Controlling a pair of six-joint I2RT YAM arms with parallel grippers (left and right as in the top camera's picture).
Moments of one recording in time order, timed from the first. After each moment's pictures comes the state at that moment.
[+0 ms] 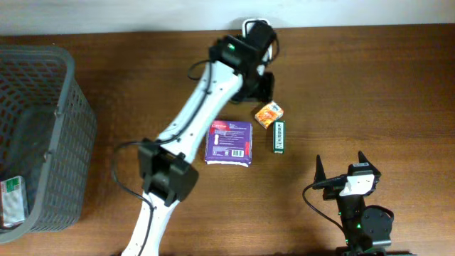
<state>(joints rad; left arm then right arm) -0.58 2.36 2.52 -1.41 0.18 -0.42 0.05 0.01 0.01 -0.08 0.00 -0.07</state>
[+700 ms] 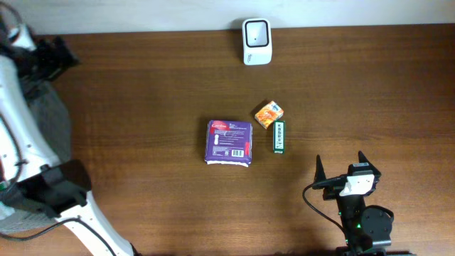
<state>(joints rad) 0.42 2.18 2.66 -1.69 0.26 -0.24 0.05 0.01 0.01 -0.08 0.00 -0.07</state>
